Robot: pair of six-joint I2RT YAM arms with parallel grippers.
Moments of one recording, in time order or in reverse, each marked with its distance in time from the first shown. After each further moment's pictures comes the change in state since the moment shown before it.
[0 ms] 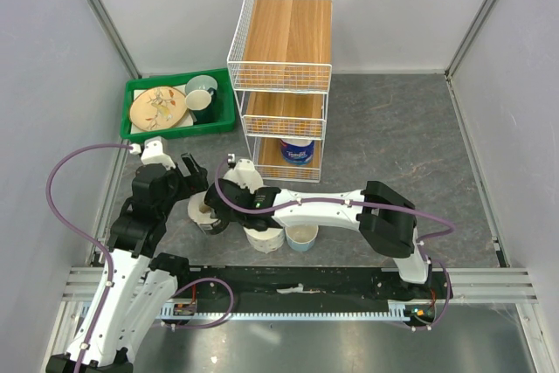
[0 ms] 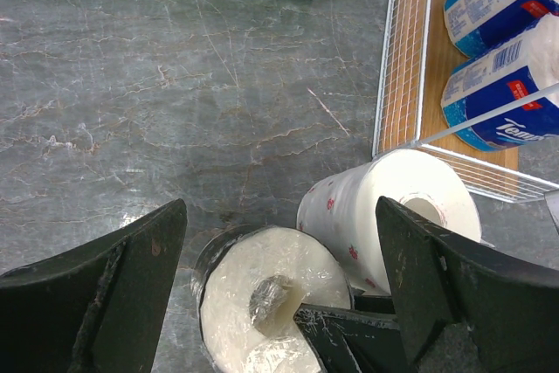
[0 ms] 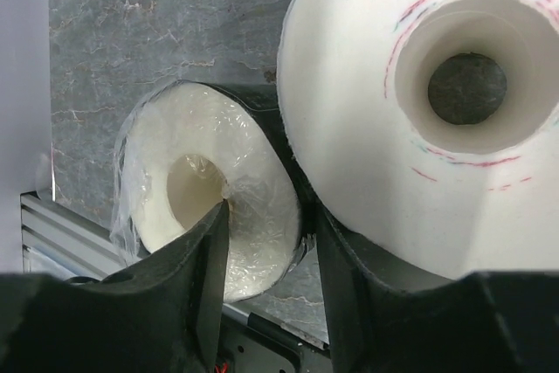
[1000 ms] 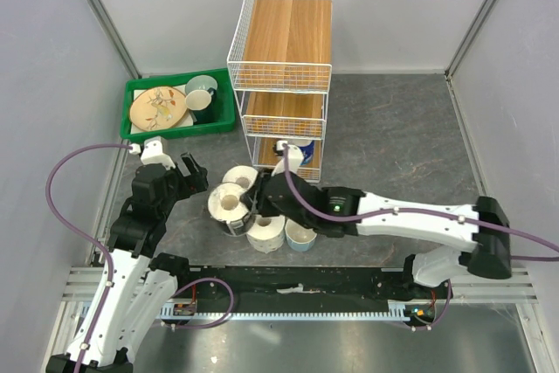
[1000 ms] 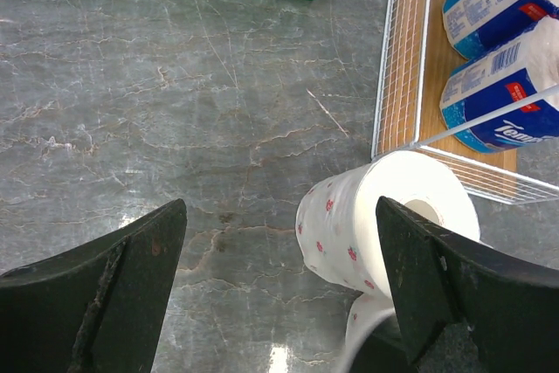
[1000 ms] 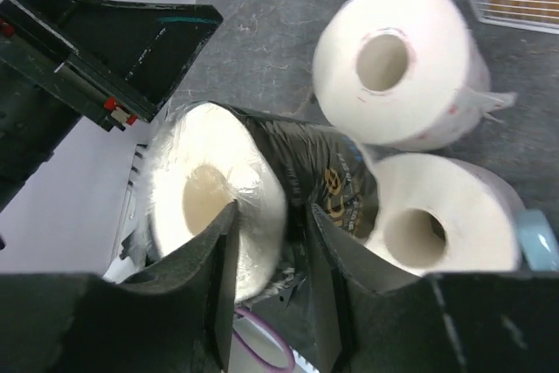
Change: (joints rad) left arm 0.000 0.000 0.000 0.003 -0.001 -0.001; right arm 0.003 -0.544 -0.322 0.066 -0.027 -0.129
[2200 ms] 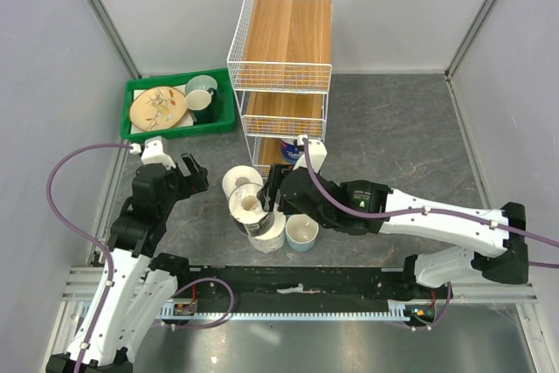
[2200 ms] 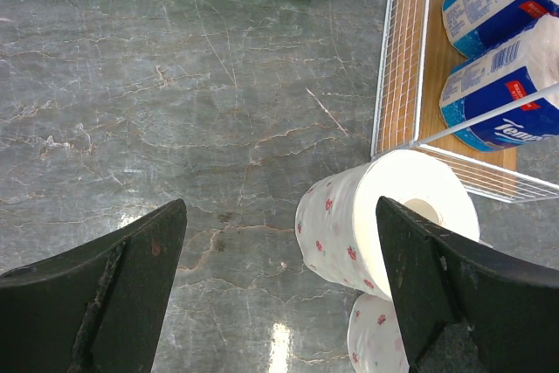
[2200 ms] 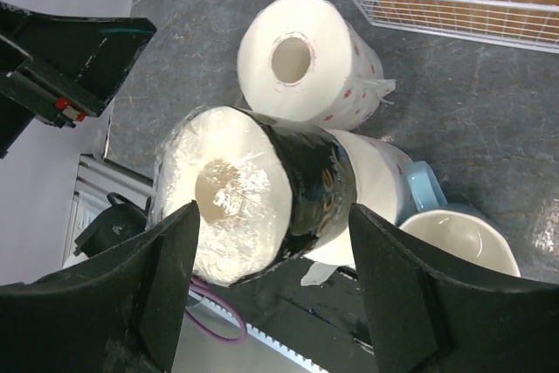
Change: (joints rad) left arm 0.000 0.004 0.000 0.000 0.004 0.000; right arm 0.004 -0.139 0.062 -0.348 0.101 0.027
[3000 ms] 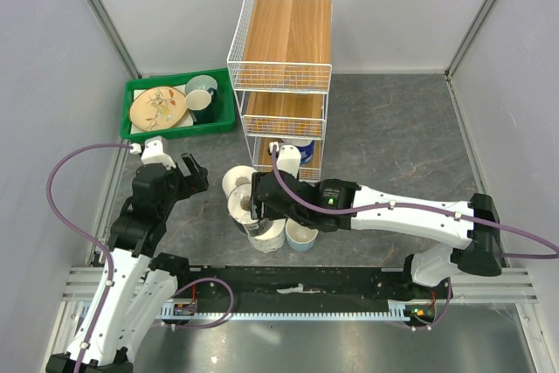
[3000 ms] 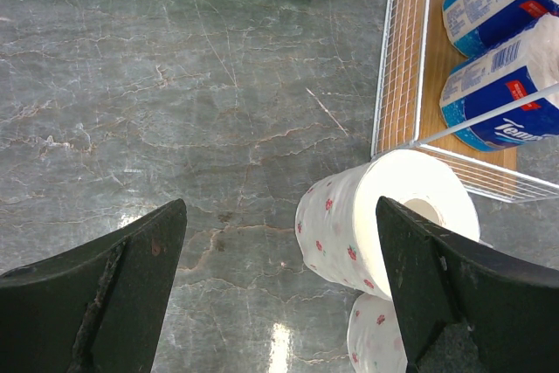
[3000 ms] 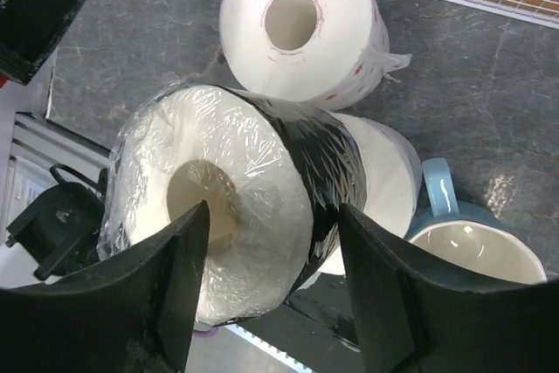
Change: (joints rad) left arm 0.000 0.001 0.000 0.000 0.000 0.000; right arm 0.000 0.163 0.064 -0.003 -0.080 -0.065
